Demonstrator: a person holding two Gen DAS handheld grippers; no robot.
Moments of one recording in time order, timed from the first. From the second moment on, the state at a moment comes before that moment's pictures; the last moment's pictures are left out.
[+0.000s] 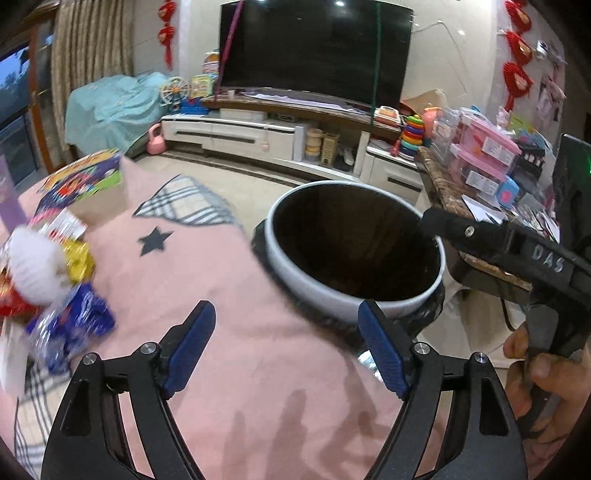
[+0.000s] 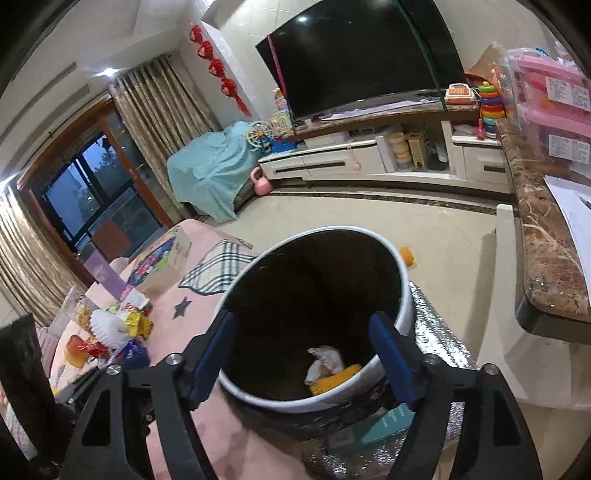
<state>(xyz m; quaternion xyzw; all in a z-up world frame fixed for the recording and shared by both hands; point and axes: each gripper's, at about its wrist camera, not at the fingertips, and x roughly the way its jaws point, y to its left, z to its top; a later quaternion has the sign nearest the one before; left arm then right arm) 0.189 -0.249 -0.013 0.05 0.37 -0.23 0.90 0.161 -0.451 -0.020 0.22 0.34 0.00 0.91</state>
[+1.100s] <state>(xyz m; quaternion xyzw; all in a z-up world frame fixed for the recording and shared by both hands) 0.125 -0.026 -0.047 -0.07 0.39 -0.05 0.92 0.141 -0.276 -0.043 0.18 0.40 0.14 0.89</state>
